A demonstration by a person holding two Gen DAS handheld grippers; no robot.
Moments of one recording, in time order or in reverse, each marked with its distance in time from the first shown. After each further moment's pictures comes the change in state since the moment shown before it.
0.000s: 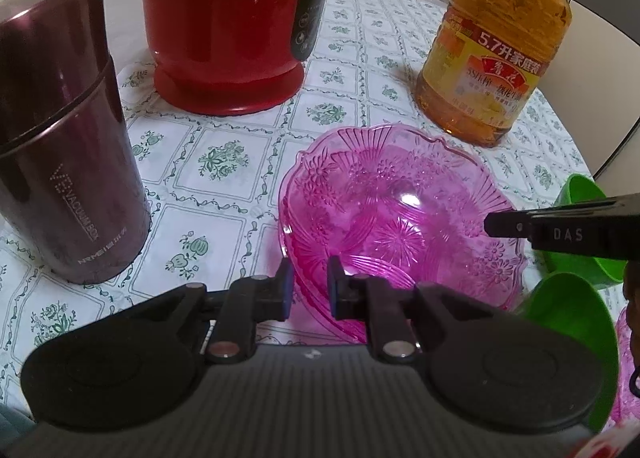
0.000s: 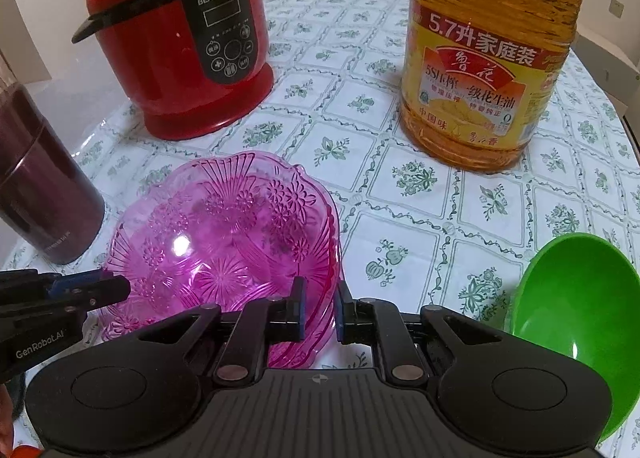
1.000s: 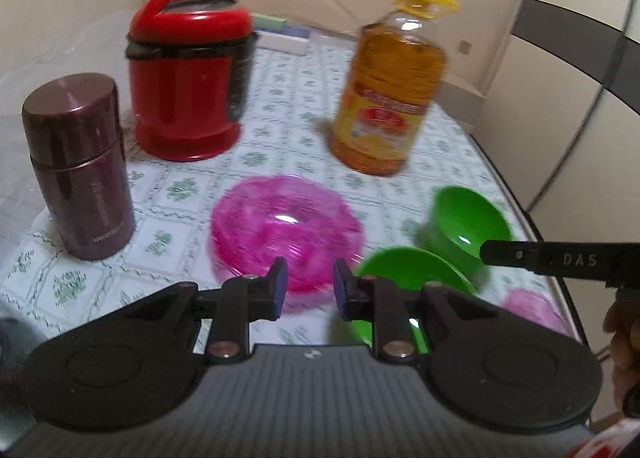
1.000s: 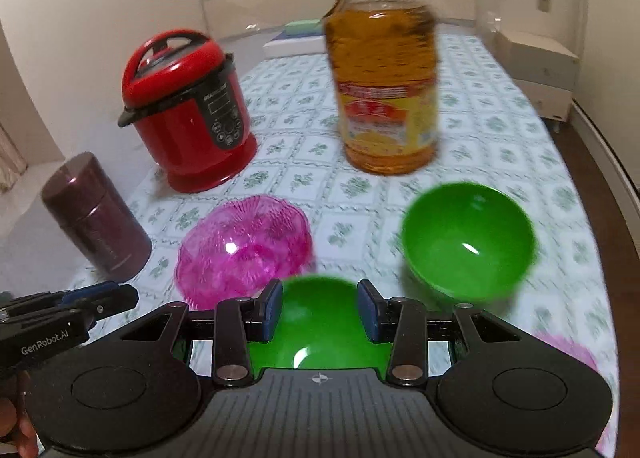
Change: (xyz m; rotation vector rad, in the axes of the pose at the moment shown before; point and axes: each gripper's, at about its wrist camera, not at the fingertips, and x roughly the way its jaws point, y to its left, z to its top) left arm -0.151 -0.064 -0.055 0.045 -0.172 -0.114; right arm -0.173 -0.014 -0.091 0.187 -0.204 -0.004
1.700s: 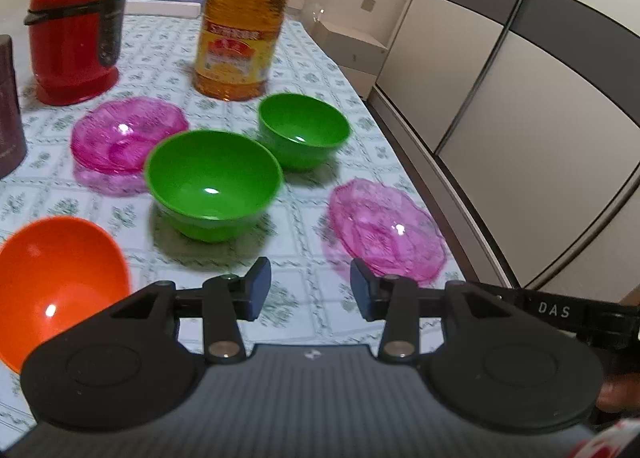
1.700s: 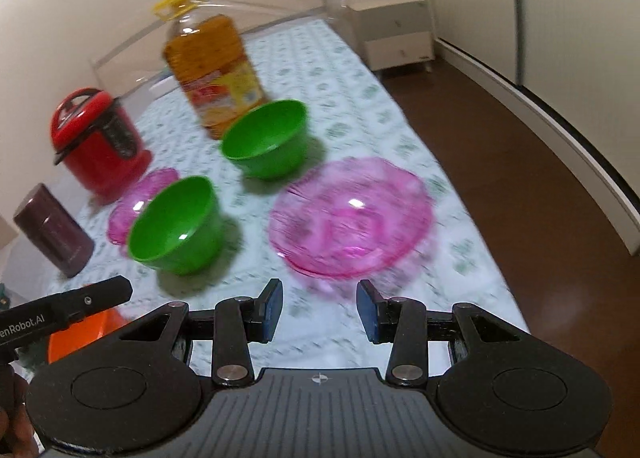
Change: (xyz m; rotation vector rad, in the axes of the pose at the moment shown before) left arm -0.053 -0.137 -0.109 0.088 0.093 -0.220; right arm -0.163 -0.108 -0.174 0.350 -0.068 -0.171
